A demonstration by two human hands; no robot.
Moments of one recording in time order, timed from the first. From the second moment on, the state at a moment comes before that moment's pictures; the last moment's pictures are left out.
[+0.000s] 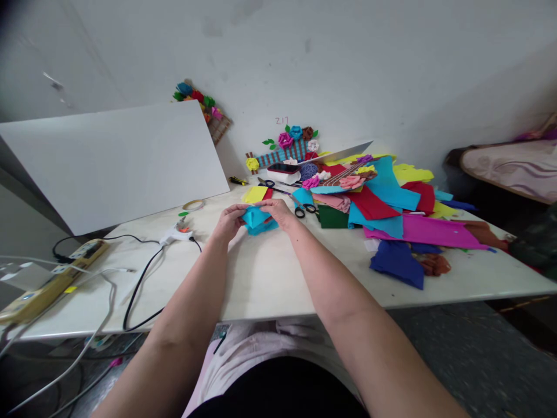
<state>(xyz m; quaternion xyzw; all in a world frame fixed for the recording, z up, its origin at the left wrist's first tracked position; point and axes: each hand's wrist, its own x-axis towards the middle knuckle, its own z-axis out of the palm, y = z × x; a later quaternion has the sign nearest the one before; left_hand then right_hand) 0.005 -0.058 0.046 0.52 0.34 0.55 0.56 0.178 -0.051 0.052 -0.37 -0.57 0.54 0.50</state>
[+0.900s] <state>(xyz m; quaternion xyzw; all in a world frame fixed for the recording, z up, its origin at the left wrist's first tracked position) 0.007 -0.060 0.049 0.55 0.36 0.55 0.51 0.178 -0.048 0.050 -0.38 -0.54 0.52 0.54</state>
